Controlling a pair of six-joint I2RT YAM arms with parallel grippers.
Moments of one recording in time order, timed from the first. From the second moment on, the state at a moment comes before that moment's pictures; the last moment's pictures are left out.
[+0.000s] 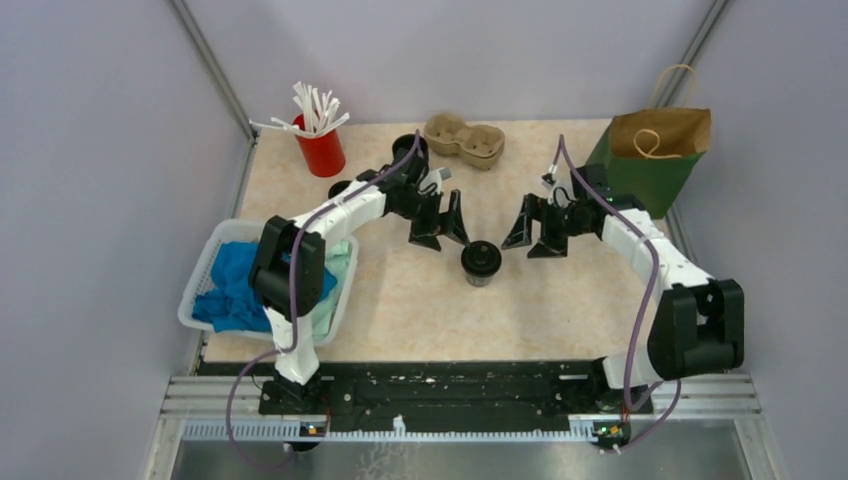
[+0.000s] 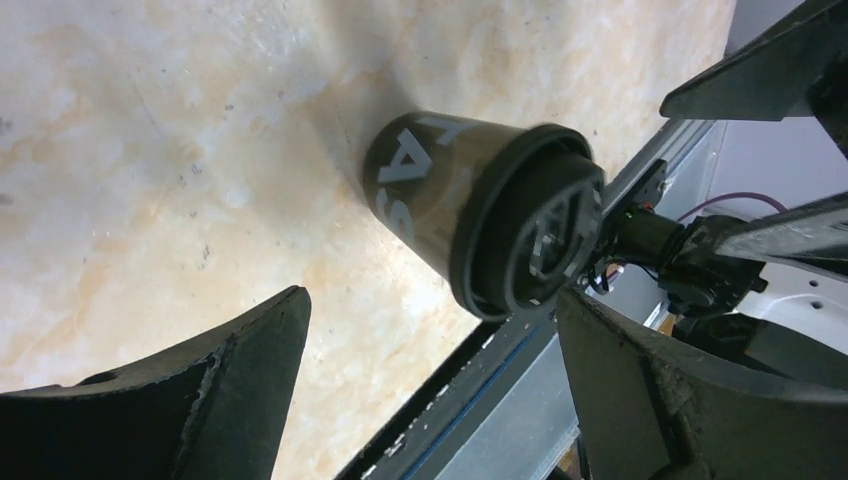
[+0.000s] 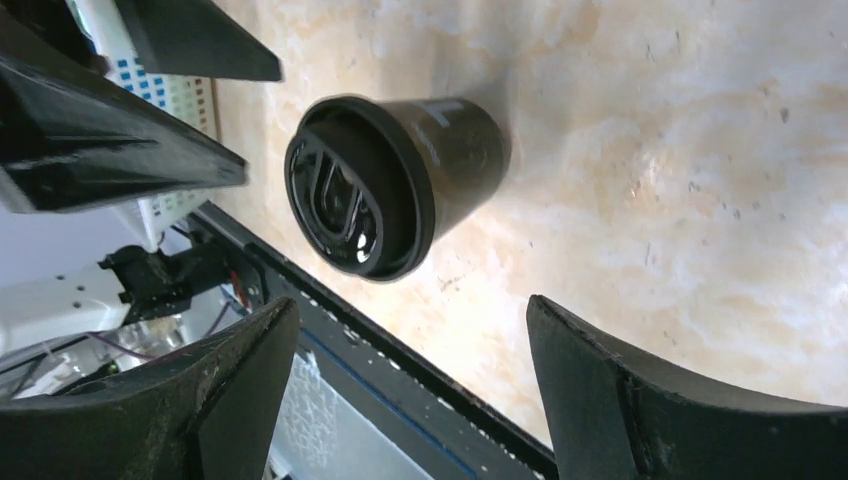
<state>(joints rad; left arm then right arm) -0.52 1.93 1.48 -0.60 0.65 -0.44 0.18 1.46 1.05 -0.65 -0.65 0.35</state>
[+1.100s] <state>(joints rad) -0.57 1.28 1.41 -0.88 0.24 -0.42 0.22 1.20 1.01 -0.90 -0.55 0.34</state>
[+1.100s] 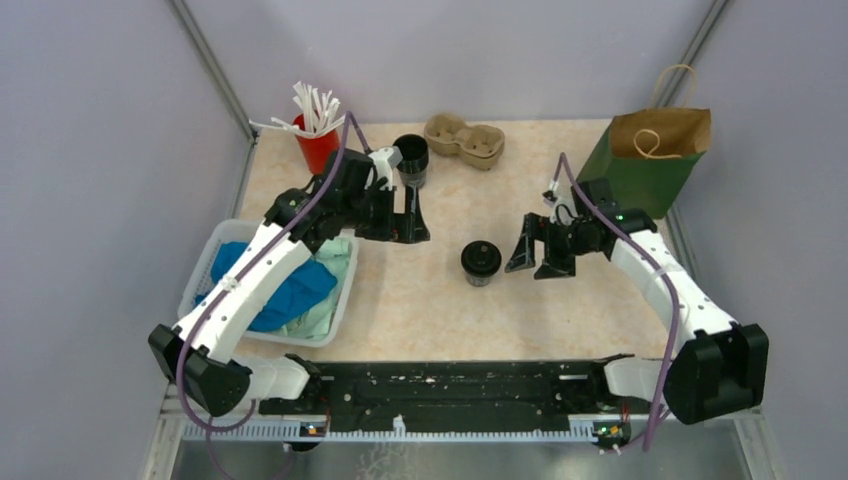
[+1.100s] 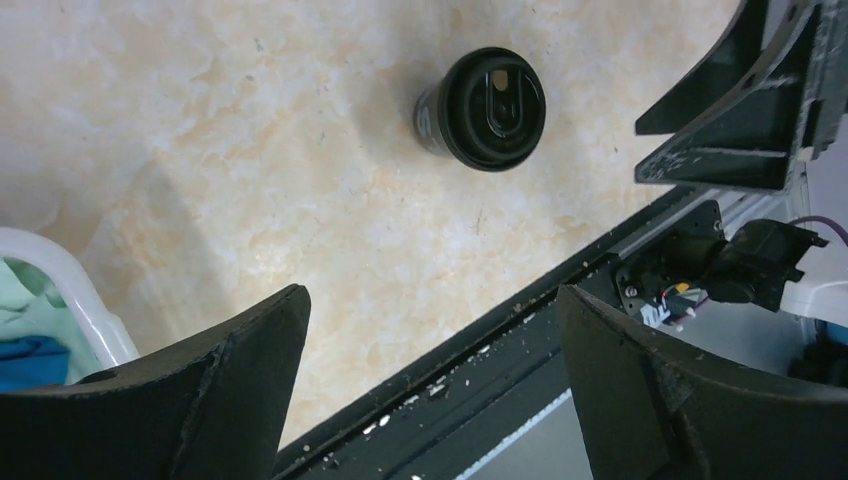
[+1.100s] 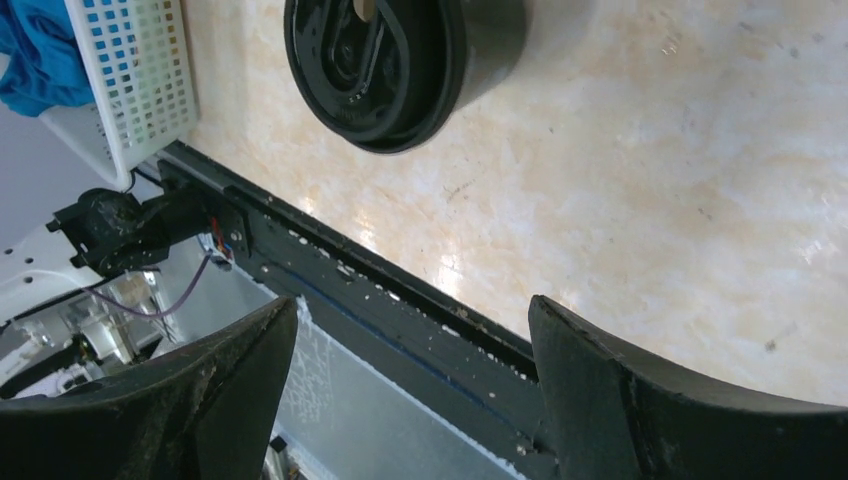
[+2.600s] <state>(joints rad) -0.42 1.41 1.45 -0.76 0.45 -0.33 0.53 1.76 1.05 -0.17 -0.67 0.76</state>
